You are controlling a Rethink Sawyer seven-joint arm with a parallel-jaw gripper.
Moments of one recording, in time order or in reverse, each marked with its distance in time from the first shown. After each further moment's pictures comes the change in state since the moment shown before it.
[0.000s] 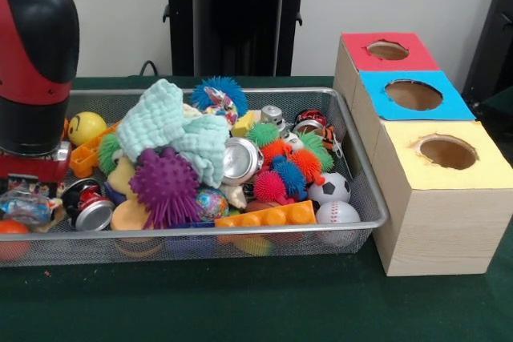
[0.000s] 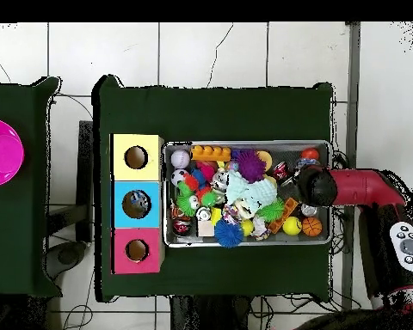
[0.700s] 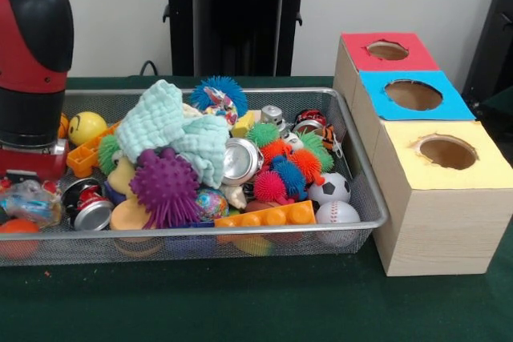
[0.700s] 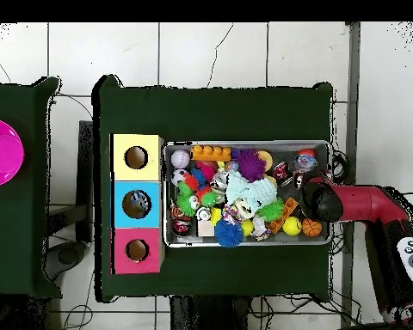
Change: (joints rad) arm -0.073 -0.008 0.025 0.084 -0.037 -0.189 0.000
